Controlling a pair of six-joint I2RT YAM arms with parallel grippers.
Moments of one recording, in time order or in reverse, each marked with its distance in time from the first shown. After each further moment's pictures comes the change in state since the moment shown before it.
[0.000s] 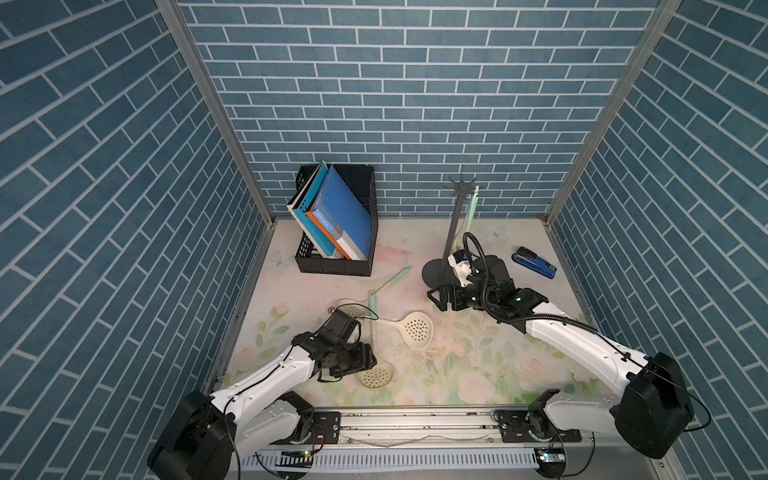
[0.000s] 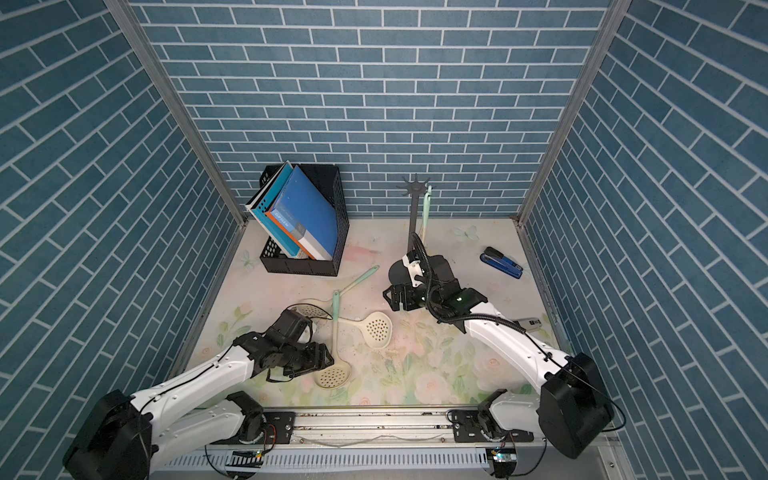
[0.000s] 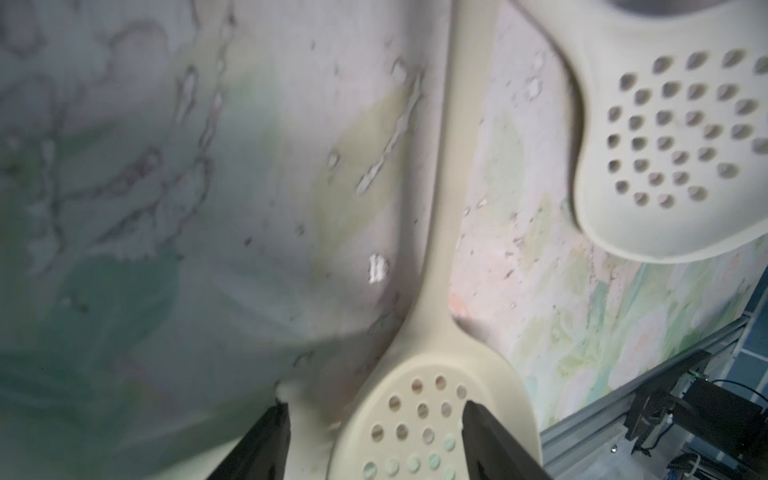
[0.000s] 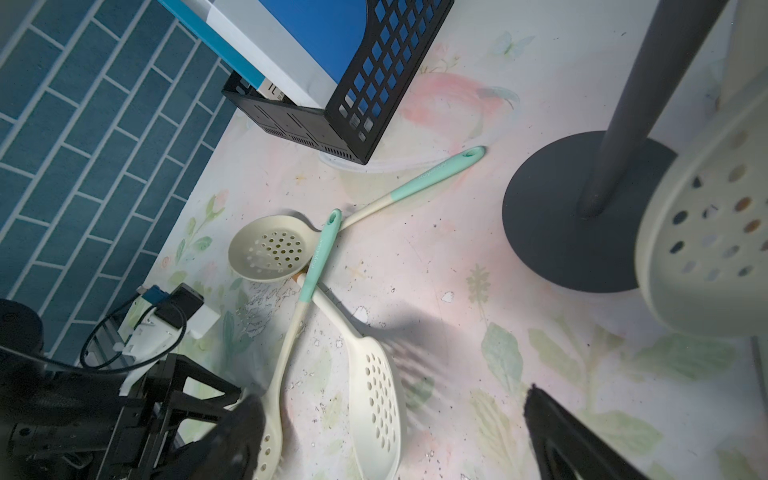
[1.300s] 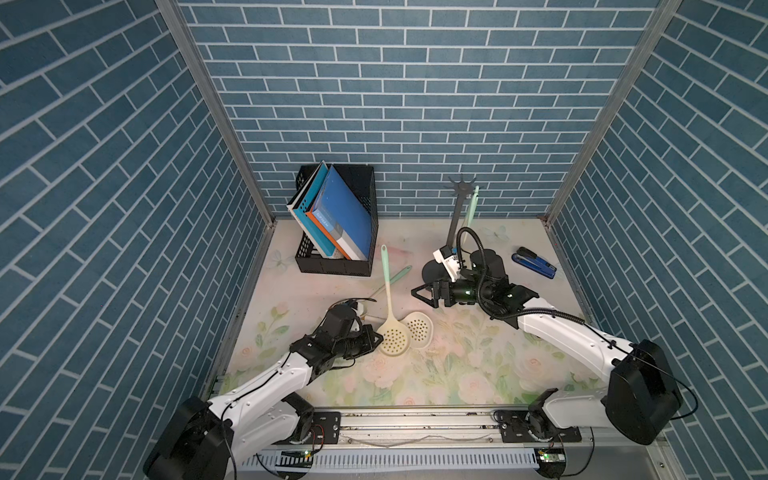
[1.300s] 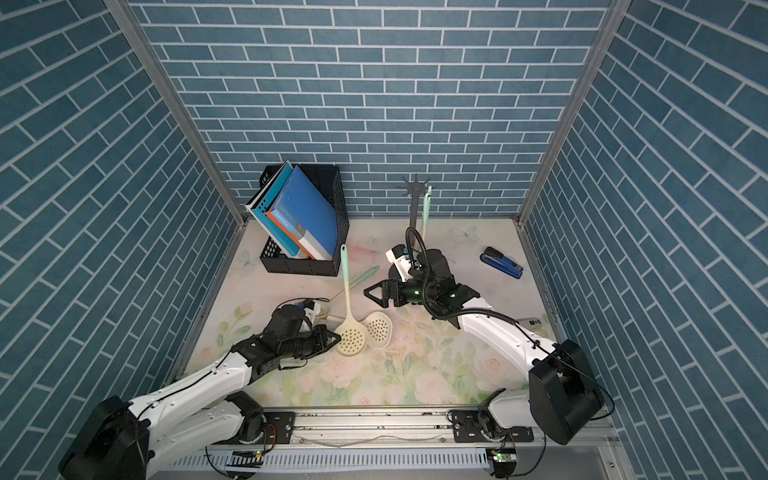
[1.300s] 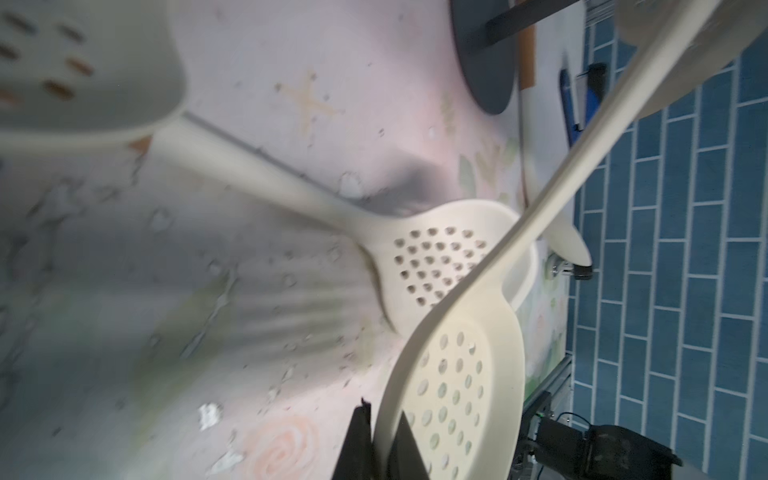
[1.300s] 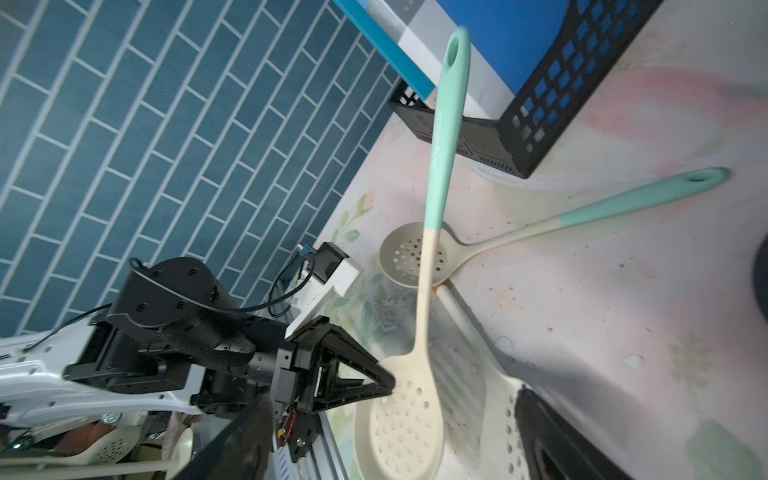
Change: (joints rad) left arm -0.011 0.013 -0.035 0.557 0.032 -0.166; right arm 0.001 0.083 0.006 0.290 -0.424 0.139
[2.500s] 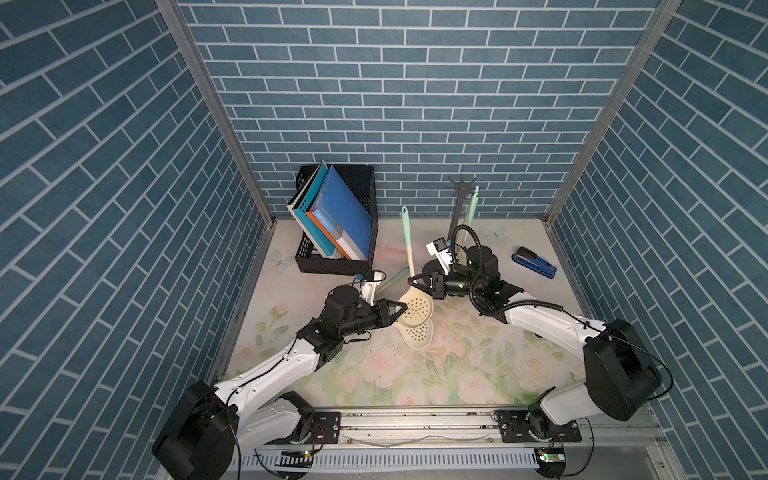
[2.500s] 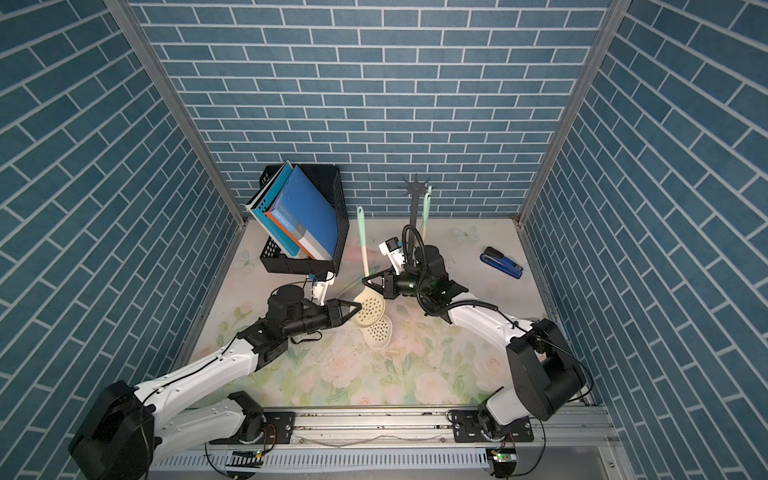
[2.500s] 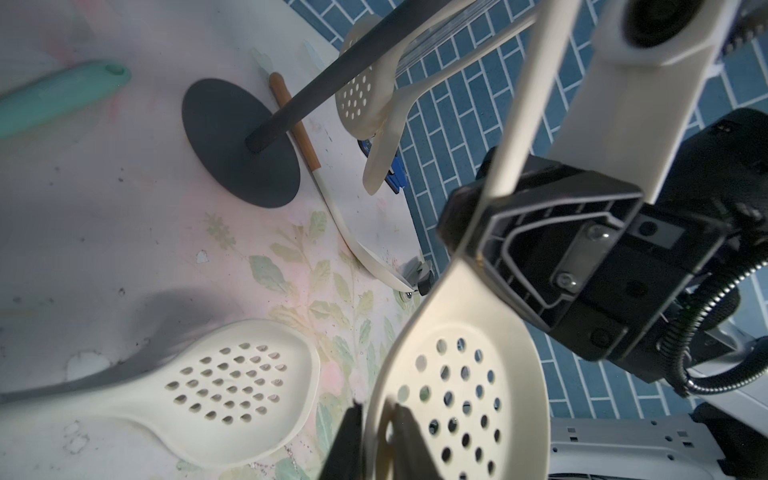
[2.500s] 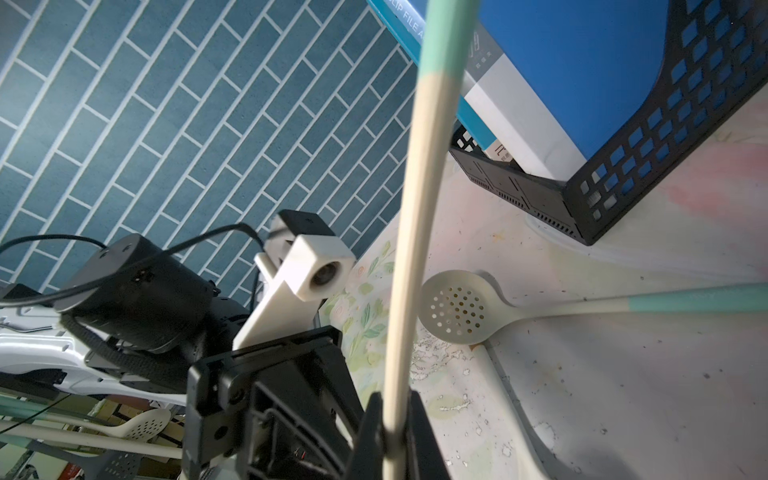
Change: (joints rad) left arm -0.034 0.065 0.131 0.300 0.120 0.018; right arm -0.010 0.122 -0.003 0.299 -0.108 0.077
